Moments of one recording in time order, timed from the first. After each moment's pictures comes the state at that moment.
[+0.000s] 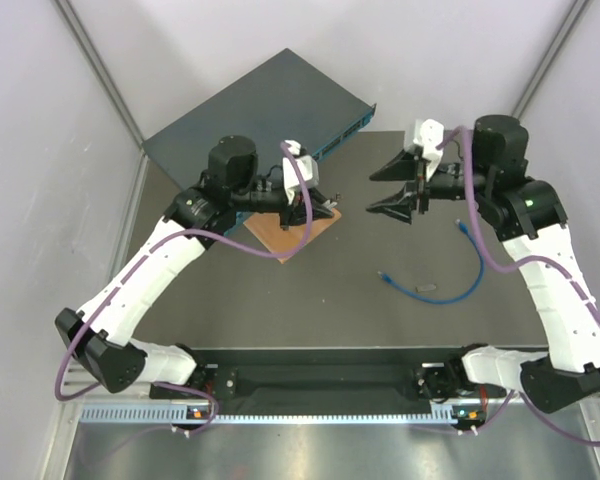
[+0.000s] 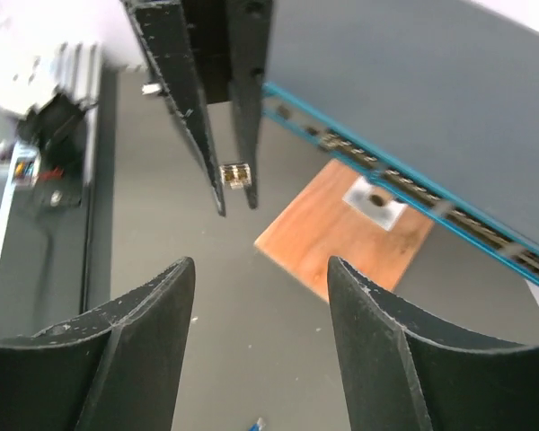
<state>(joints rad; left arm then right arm) -0.62 1.34 1.48 -0.42 0.83 0.34 0.34 1.21 1.59 -0.70 -0.99 -0.45</state>
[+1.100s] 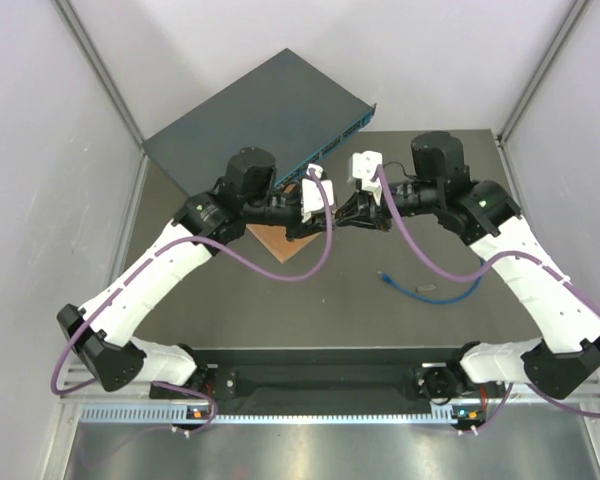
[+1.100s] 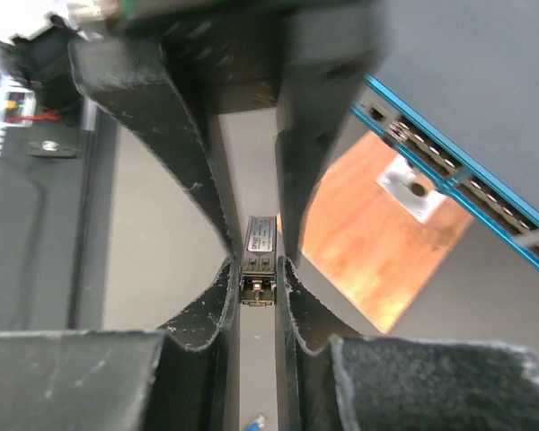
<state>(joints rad) -0.72 1.35 1.50 -0.60 0.65 0.57 0.61 1.29 1.56 -0.78 -0.76 -0.59</state>
